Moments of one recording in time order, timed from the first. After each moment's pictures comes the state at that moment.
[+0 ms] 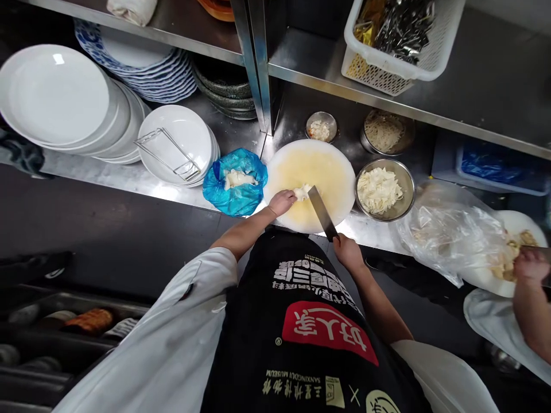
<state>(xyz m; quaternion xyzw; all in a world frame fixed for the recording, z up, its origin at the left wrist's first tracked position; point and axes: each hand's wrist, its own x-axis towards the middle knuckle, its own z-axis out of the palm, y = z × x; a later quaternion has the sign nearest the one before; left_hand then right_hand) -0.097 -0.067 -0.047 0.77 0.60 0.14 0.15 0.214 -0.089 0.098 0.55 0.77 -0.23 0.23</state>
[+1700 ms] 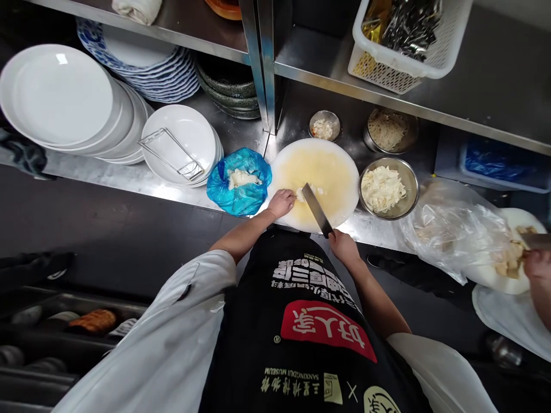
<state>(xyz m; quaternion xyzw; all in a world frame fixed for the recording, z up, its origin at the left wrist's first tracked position) -0.109 -0.091 -0.031 0.73 0.63 0.17 0.18 0.181 -0.094 0.102 0.54 0.77 -0.24 0.22</state>
